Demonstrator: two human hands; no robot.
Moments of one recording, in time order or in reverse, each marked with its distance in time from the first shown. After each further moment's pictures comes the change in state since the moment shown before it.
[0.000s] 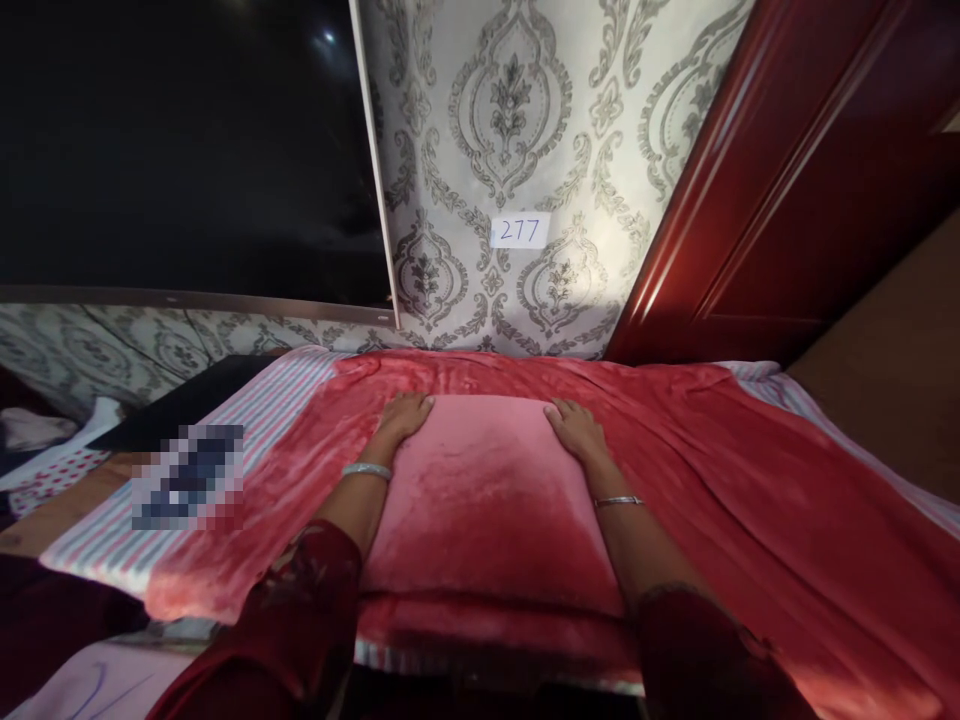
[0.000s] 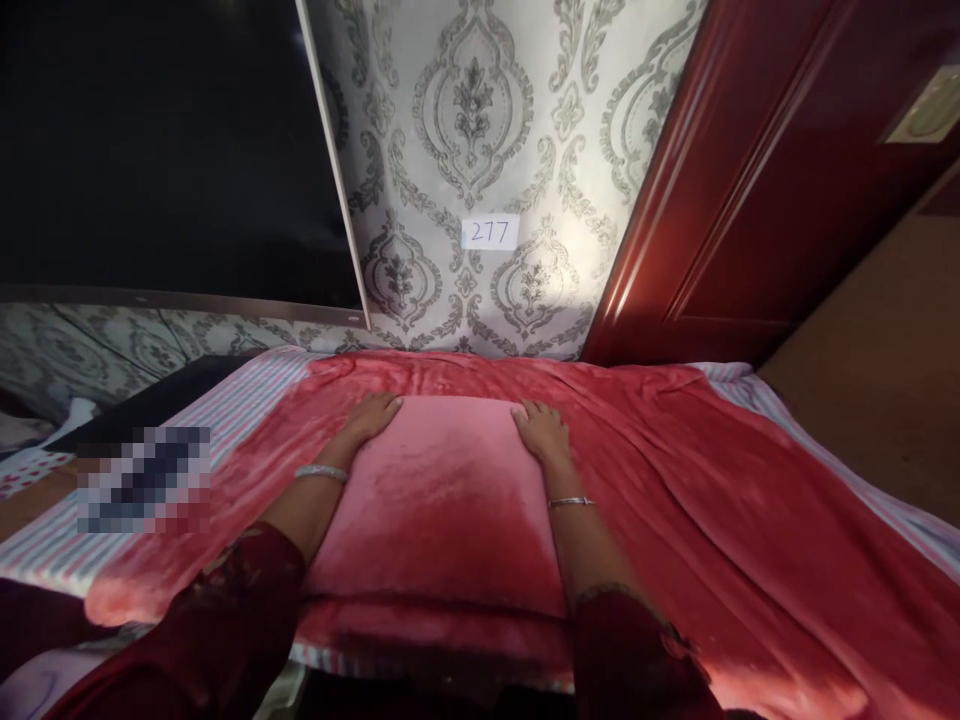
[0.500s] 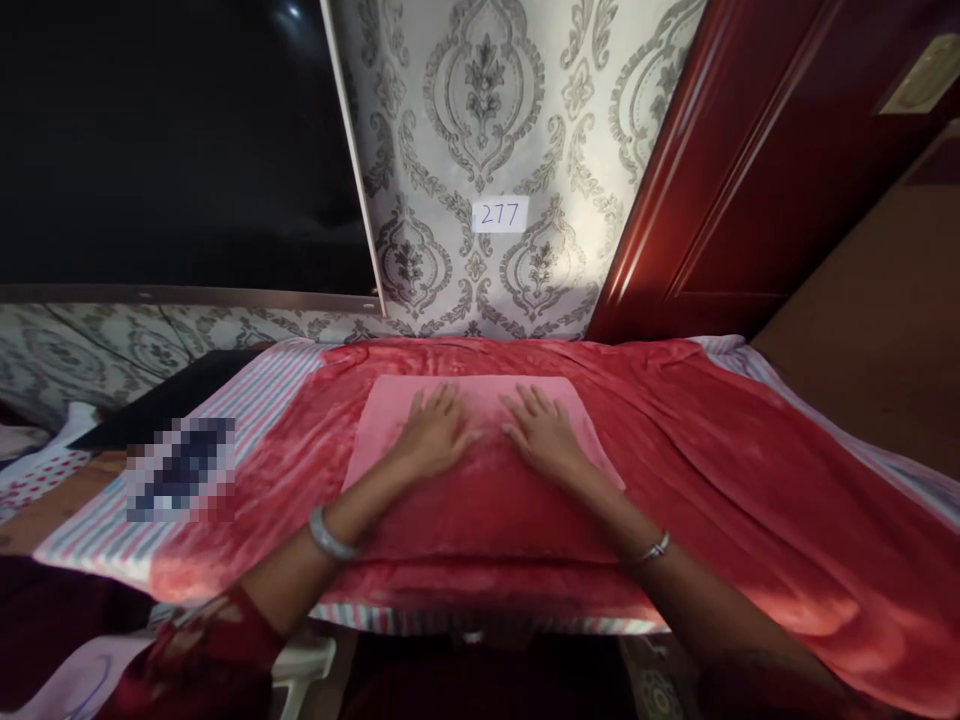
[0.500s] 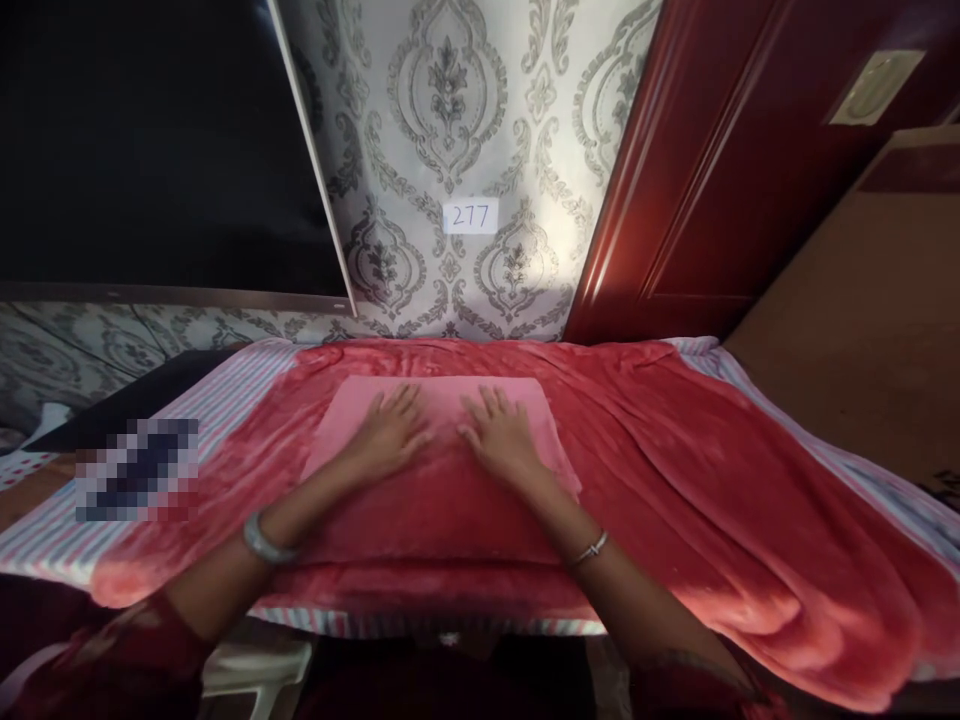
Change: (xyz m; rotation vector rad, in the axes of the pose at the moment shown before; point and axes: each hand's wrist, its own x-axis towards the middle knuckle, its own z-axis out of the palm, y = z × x) left_hand -0.099 0.068 -0.008 0.056 0.152 0.420; right_hand -0.094 -0.037 -0.010 -0.209 0.116 -0.439
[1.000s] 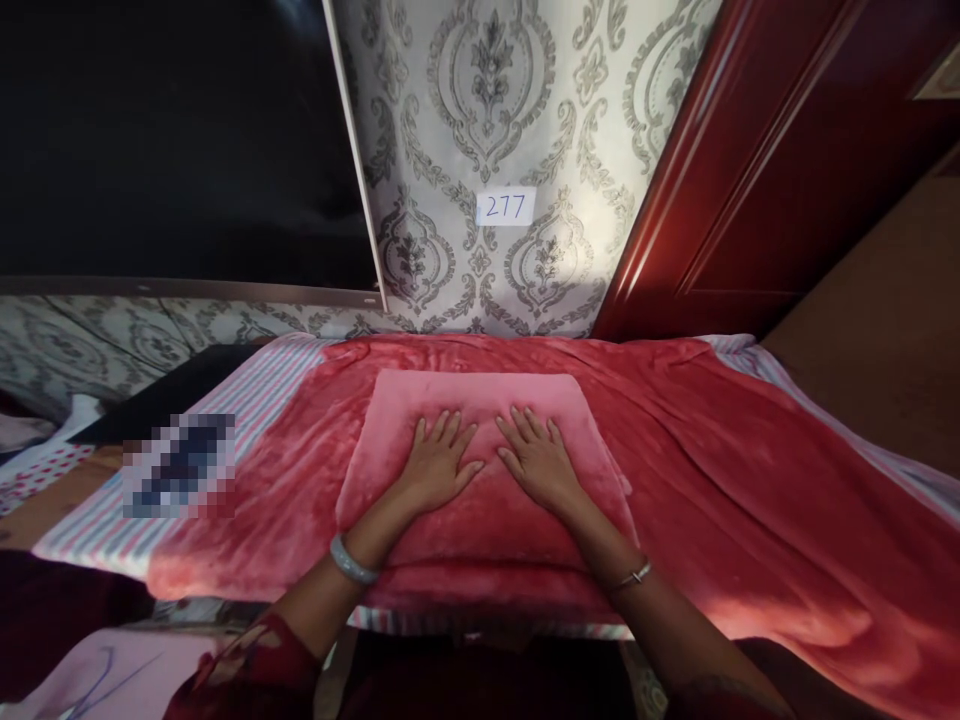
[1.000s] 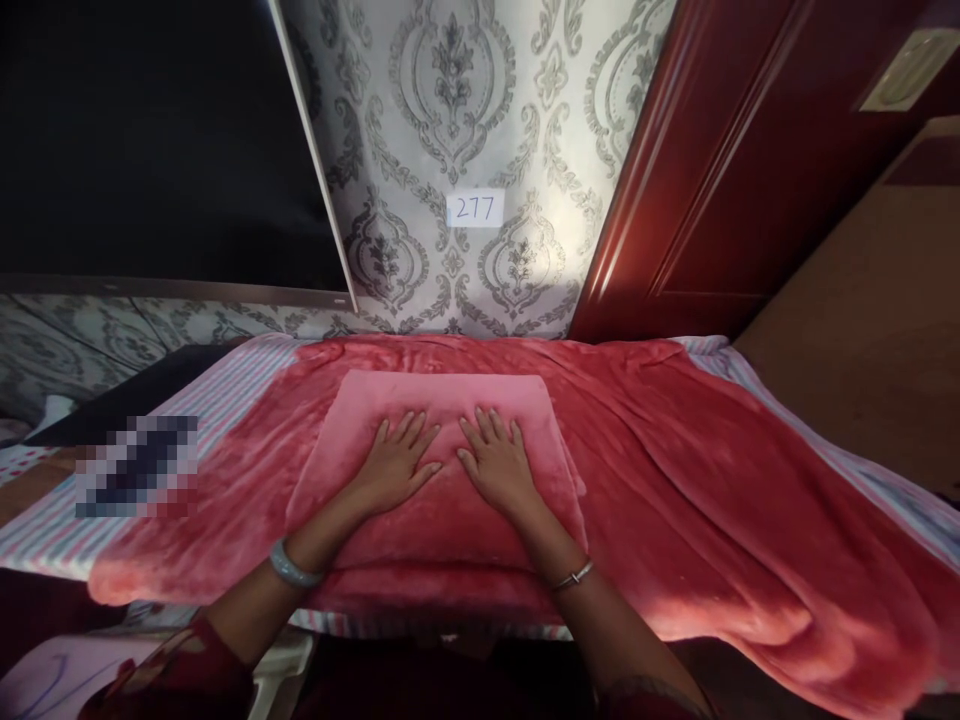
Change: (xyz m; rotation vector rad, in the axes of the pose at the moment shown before) left_hand -0.028 0.016 0.042 0.035 -0.071 -0.010; right_hand -0.024 -0.019 0.025 -0.040 -0.096 0.004
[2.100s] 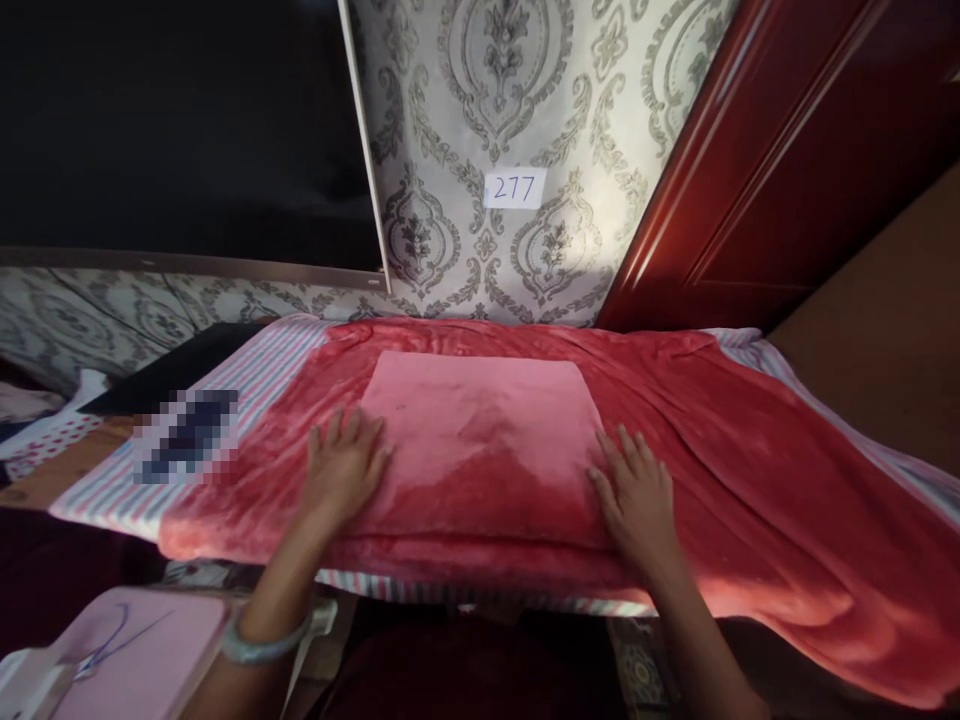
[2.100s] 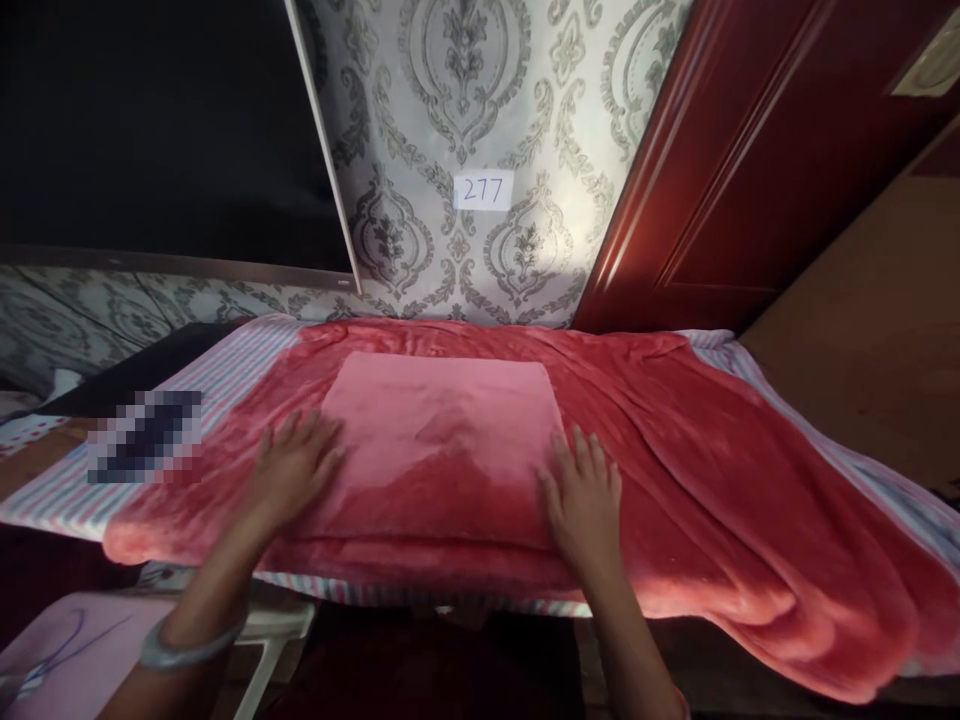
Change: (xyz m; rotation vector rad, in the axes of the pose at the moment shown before) left_hand -0.089 -0.050 -0.042 -0.027 0.133 -0.434; right_hand -0.104 0.068 0.008 0.164 0.405 0.269
